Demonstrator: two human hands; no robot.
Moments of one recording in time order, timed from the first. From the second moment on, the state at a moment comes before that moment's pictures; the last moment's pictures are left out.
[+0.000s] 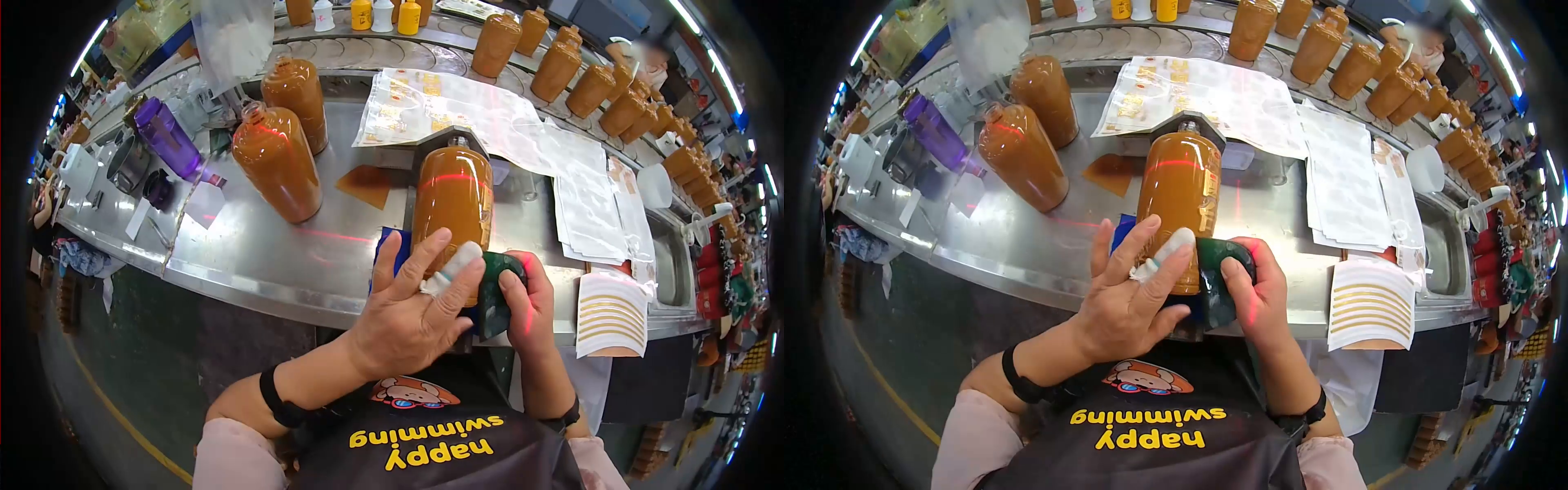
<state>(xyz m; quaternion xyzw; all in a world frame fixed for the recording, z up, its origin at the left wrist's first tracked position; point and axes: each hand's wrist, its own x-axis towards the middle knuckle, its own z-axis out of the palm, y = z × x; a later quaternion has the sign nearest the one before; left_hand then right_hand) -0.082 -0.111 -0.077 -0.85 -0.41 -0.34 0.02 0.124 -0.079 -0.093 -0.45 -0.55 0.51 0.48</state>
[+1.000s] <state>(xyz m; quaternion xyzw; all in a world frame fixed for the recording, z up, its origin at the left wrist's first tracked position) -0.096 -0.094 -0.110 -0.78 -0.49 -0.37 -0.13 0.126 -0.049 -0.057 -0.31 -0.86 0.14 0.38</state>
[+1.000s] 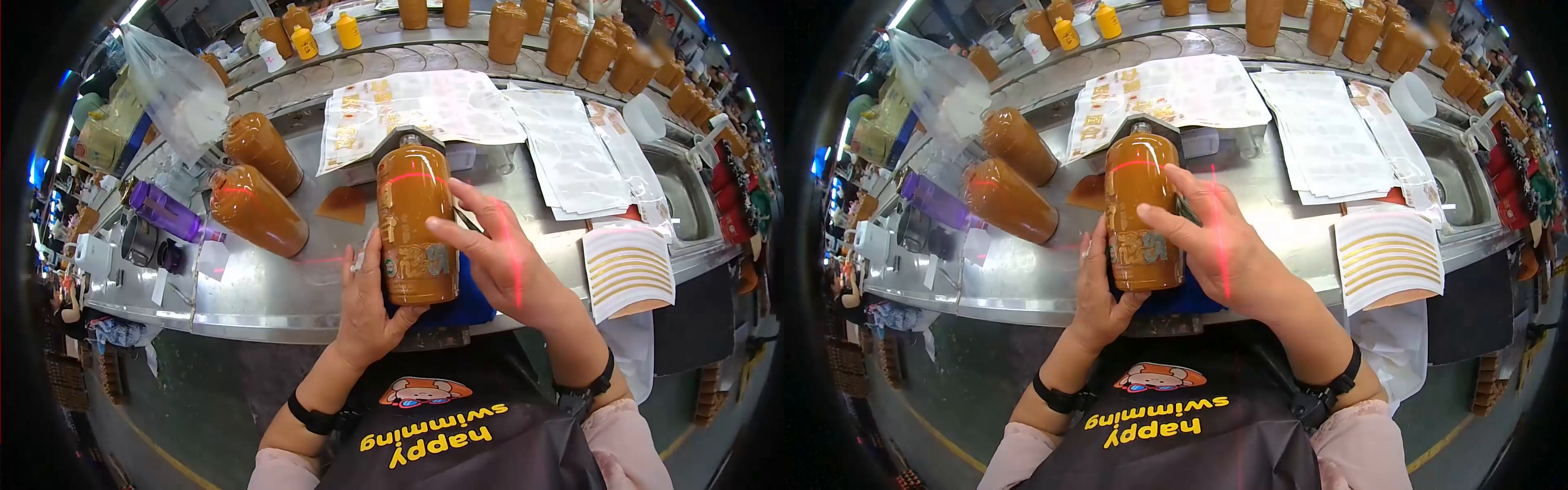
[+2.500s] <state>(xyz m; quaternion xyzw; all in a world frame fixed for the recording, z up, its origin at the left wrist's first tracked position) -0.094 -0.093 -0.098 -0.82 -0.47 -0.32 -0.03 0.142 -0.033 -0.034 -0.24 -0.90 0.10 0.35</state>
